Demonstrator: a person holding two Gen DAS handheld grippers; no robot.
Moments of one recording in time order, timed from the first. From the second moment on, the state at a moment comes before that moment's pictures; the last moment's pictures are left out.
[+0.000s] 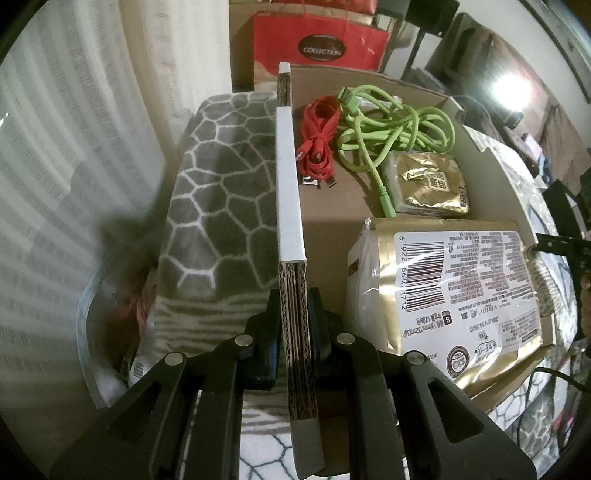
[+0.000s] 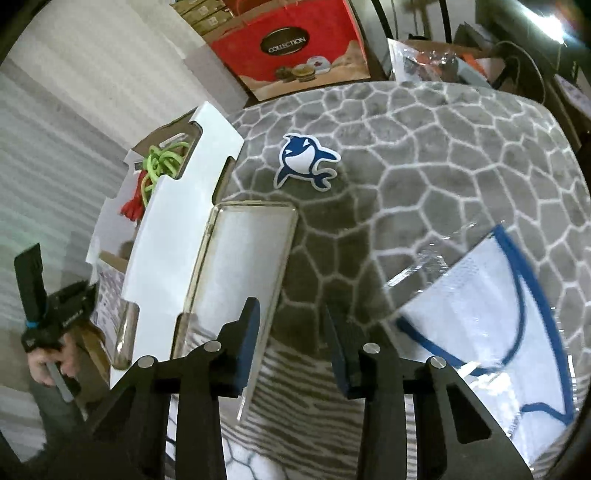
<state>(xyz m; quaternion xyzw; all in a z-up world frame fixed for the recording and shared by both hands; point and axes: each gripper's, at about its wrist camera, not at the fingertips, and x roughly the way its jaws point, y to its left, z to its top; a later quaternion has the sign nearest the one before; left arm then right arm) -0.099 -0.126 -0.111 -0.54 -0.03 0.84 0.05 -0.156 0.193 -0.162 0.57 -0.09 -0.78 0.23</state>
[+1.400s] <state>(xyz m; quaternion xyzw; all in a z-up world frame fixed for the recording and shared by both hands) -0.100 -0.130 -0.112 -0.54 -0.05 0.84 0.05 -0.143 0.153 -0.142 0.56 -0.12 -0.77 0.27</state>
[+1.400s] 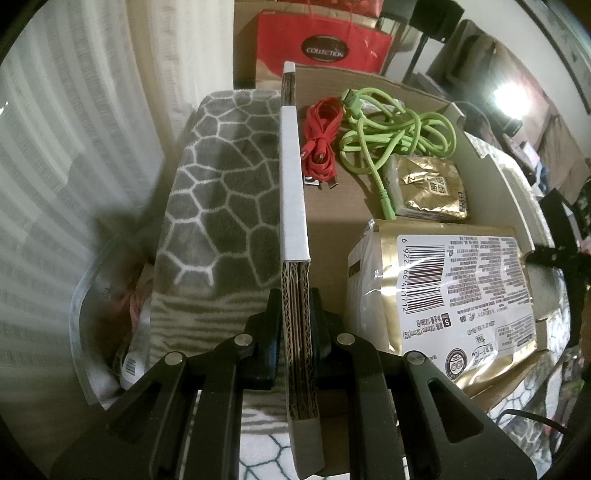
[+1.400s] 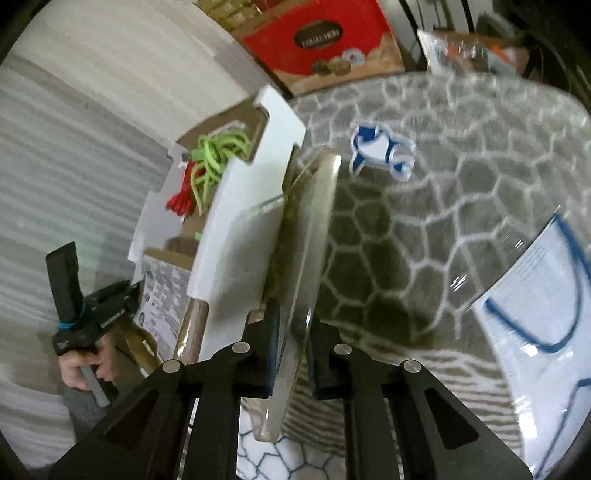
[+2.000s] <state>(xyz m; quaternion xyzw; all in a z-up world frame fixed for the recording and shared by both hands) -0.100 -0.131 -0.113 -0.54 -0.05 0.84 0.05 -0.162 0.149 -0.039 0.47 -0.12 -0.82 0.31</state>
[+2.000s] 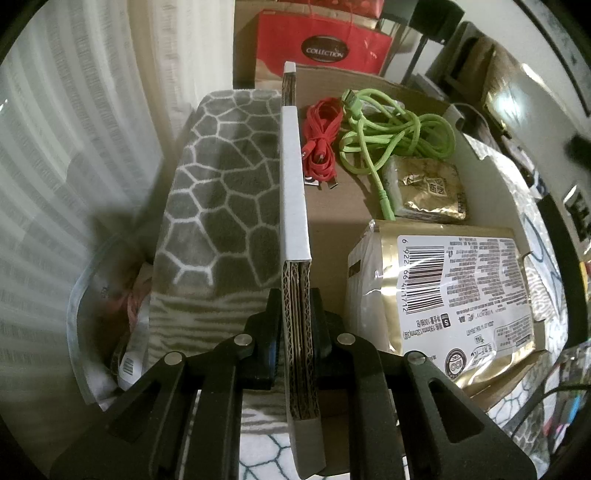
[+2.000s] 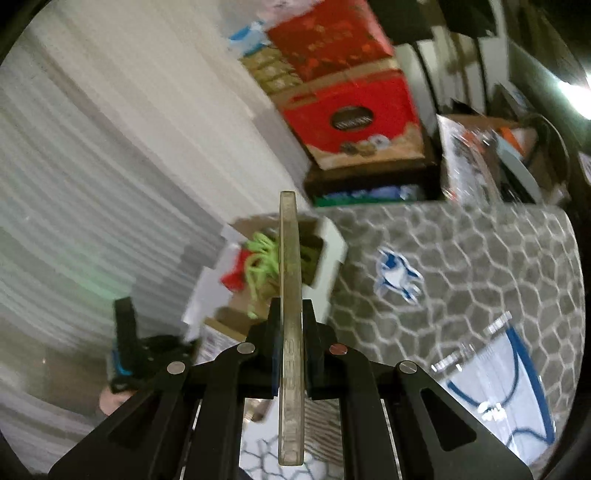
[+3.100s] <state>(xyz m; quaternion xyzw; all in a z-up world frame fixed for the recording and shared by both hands) -0.101 -0.133 -0.114 -0.54 -0.07 0.84 0.05 -0.178 -0.022 -0.065 0.37 0.23 -0.83 0.34</state>
